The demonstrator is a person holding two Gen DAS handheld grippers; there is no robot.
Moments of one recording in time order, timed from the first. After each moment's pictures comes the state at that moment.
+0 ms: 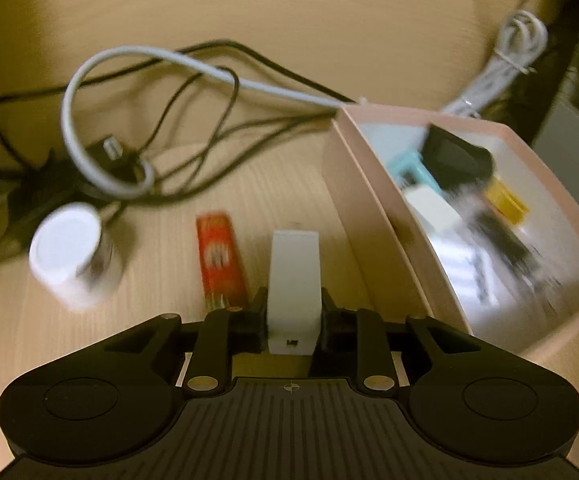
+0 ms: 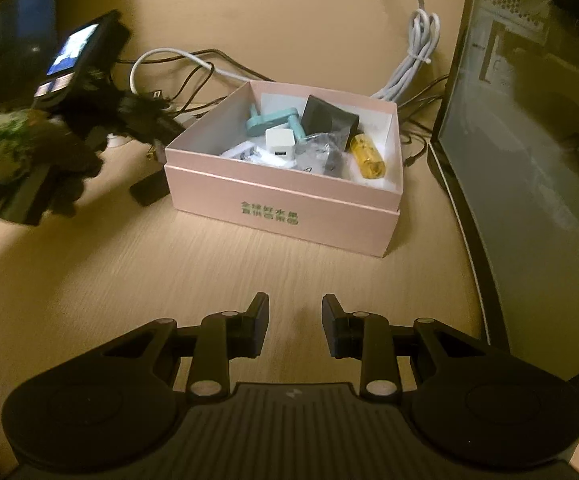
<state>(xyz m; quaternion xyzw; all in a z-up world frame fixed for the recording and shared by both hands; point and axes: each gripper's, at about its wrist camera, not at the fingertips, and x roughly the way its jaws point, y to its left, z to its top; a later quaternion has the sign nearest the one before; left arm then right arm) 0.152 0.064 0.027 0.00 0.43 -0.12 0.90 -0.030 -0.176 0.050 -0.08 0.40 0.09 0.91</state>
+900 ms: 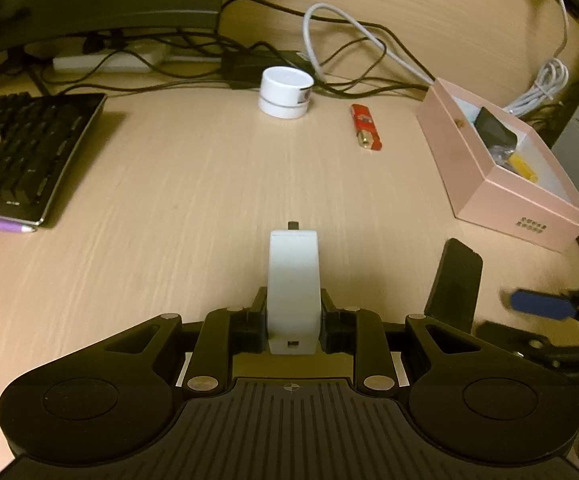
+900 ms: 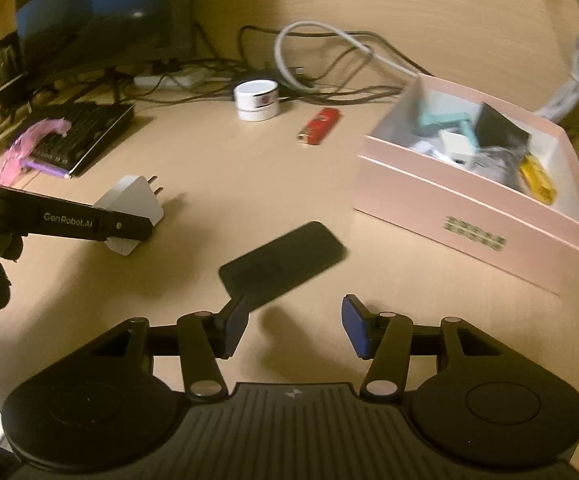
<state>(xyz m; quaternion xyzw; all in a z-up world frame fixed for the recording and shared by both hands) -0.030 0.152 0.034 -0.10 0.43 0.01 0.90 -0.024 -0.076 0.028 -0.10 0.41 0.24 0.87</state>
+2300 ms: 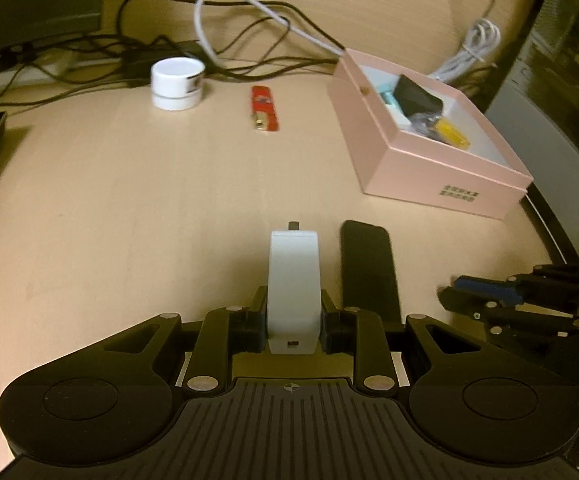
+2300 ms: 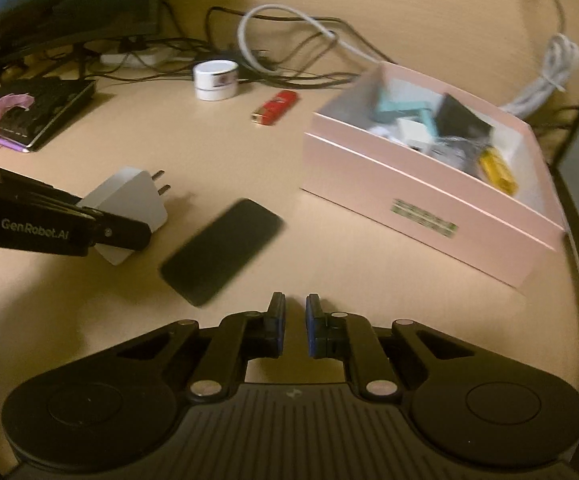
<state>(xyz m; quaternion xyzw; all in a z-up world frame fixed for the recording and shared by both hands) -0.015 0.098 0.029 -0.09 0.44 -0.09 0.89 -0.022 -0.100 0.021 -0.14 0.42 0.18 0.88</state>
